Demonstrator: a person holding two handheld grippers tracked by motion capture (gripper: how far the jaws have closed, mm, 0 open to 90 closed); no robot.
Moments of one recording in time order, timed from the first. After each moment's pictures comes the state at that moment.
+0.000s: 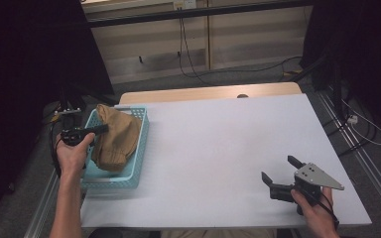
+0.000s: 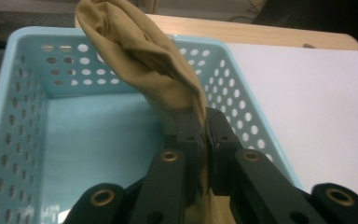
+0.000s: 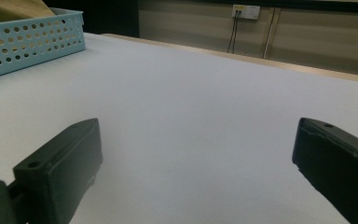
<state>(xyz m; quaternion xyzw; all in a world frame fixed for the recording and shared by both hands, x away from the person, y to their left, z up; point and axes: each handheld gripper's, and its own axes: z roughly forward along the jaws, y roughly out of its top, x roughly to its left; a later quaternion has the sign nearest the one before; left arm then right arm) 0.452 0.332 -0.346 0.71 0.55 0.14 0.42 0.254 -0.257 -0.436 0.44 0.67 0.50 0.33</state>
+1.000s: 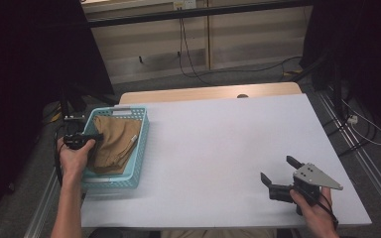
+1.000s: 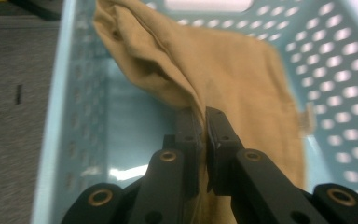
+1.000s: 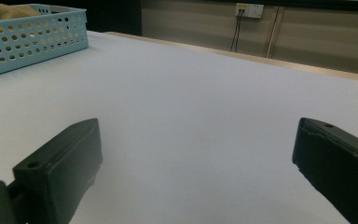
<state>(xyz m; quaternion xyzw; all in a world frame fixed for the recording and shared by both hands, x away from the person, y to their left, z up) 0.471 0.352 -0.387 0.73 0.59 0.17 0.31 0.254 -0.255 -0.437 0.44 0.67 0.50 0.33</state>
